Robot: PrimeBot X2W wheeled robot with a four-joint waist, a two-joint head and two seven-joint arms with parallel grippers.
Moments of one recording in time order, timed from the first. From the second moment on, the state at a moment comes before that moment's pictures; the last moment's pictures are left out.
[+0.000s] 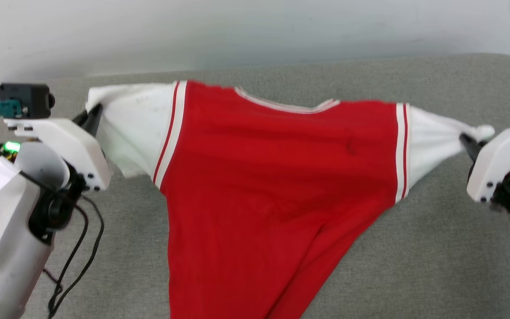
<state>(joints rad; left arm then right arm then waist) -0.62 0.65 -0.50 0.22 -0.85 0.18 0.22 -0.47 -0.21 -0.14 0.20 0.30 0.13 0.68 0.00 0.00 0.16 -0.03</state>
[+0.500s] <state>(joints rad) -1.03 0.53 -0.46 0.52 -0.76 0.14 -0.02 -0.96 -0.21 -0.12 0.40 0.21 0.13 0.42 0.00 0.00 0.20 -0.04</state>
